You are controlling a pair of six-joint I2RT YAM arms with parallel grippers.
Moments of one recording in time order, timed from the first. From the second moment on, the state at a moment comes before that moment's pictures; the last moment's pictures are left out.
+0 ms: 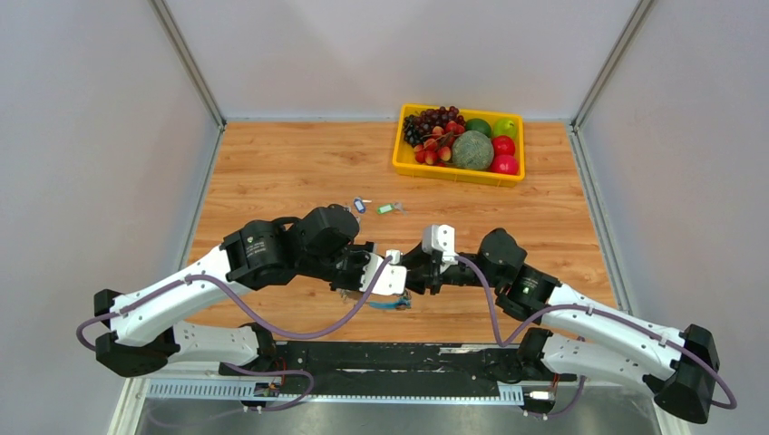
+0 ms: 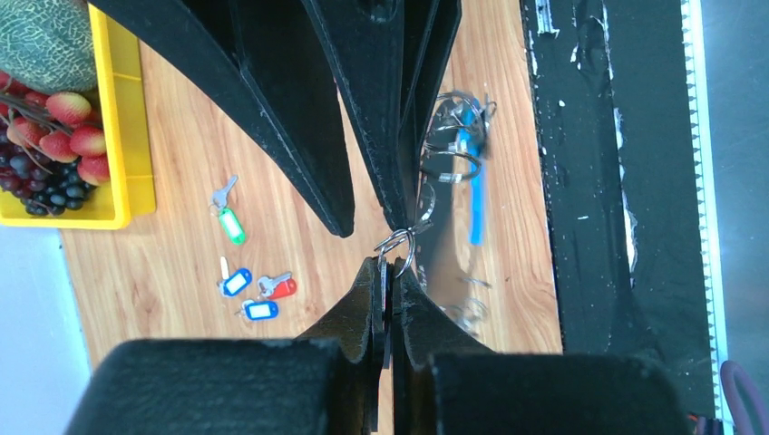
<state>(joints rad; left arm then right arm) -1.17 1.13 1.39 -1.04 0.17 0.63 1.01 0.89 0.65 0.24 -0.49 -0.06</state>
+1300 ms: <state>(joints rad) -1.19 1.08 1.37 -0.97 0.10 0.65 1.02 0.88 0.68 0.25 -0.48 -0.05</state>
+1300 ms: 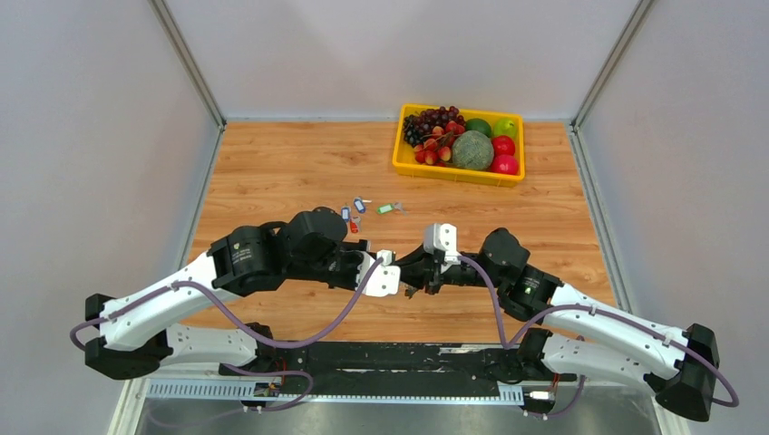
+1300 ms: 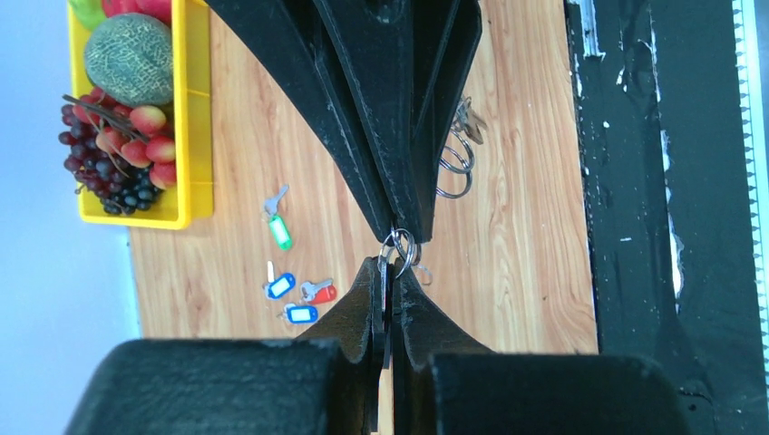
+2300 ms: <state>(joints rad) -1.19 1.00 1.18 -0.78 0.05 0.65 1.03 0.80 0.67 0.18 -0.31 0.05</state>
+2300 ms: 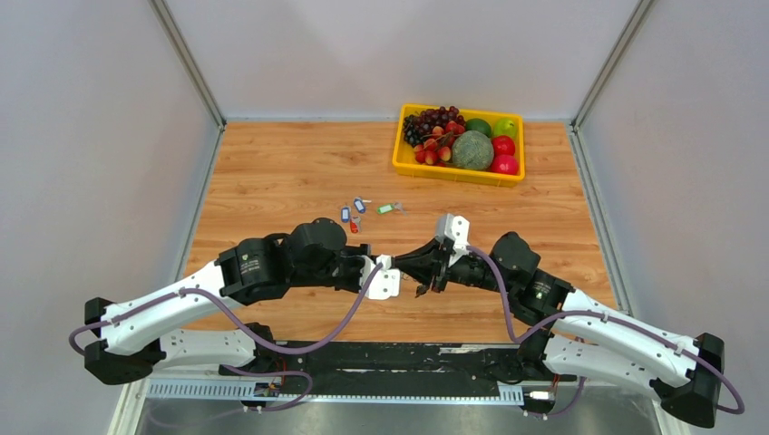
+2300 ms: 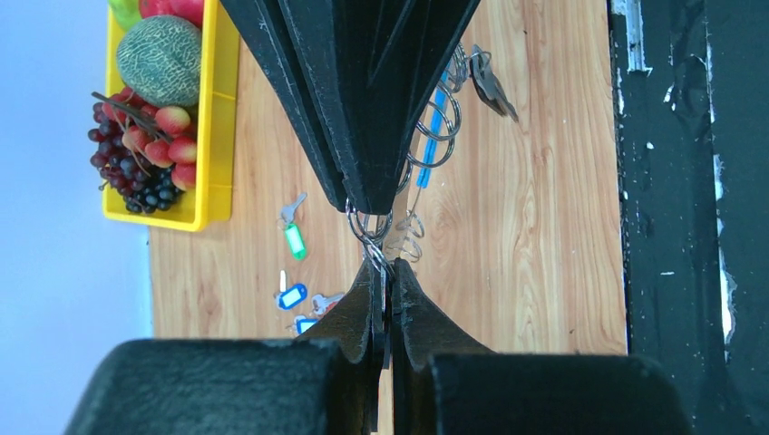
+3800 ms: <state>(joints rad) -1.19 0.97 1.19 -0.85 0.09 0.65 1.05 0.83 0.59 0.34 -0.41 -0.02</state>
